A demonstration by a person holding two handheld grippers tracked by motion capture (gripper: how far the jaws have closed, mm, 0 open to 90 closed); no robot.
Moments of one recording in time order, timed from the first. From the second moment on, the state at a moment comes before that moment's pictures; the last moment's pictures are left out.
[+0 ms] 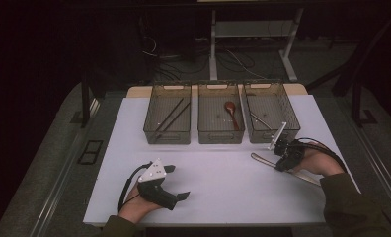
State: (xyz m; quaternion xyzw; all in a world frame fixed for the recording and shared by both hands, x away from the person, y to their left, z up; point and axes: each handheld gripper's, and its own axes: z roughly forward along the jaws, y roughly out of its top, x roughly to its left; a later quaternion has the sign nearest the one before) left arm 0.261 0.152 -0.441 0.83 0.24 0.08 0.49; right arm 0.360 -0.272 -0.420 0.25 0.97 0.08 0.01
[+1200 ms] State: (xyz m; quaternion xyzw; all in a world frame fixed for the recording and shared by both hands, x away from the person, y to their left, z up) left arm 0.262 0.153 -0.441 0.83 0.25 0.08 0.49; right arm 0.393 -0.310 -0.316 0.37 0.85 0.36 0.14
